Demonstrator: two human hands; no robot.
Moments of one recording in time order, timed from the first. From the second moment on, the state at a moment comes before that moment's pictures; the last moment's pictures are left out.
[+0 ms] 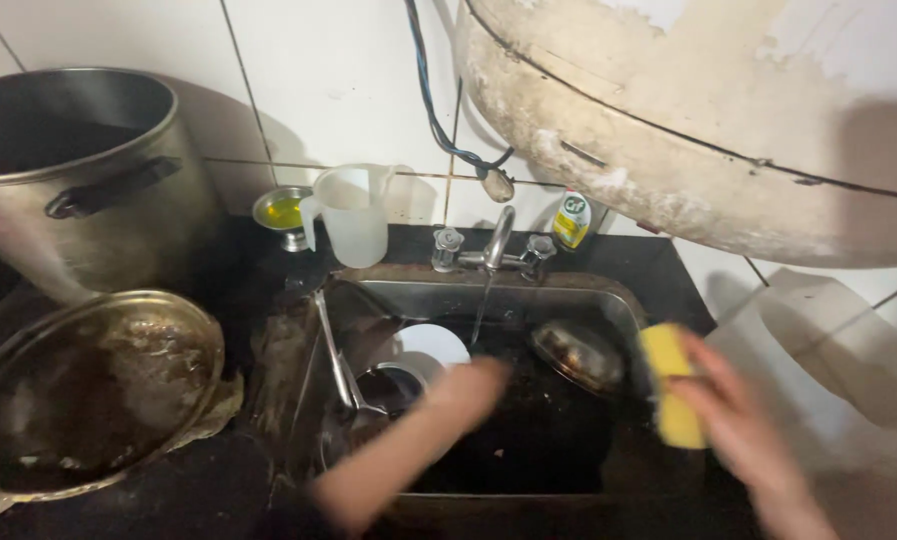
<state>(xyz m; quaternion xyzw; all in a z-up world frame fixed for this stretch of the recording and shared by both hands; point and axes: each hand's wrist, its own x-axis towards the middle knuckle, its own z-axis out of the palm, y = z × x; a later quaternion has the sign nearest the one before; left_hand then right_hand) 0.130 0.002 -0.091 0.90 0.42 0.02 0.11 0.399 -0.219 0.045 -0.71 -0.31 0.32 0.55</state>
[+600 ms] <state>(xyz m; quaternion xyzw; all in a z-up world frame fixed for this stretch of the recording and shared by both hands) 0.213 -0.004 -0.048 0.91 0.04 0.40 -0.06 0.668 -0.213 0.005 -0.86 -0.48 0.17 -0.10</state>
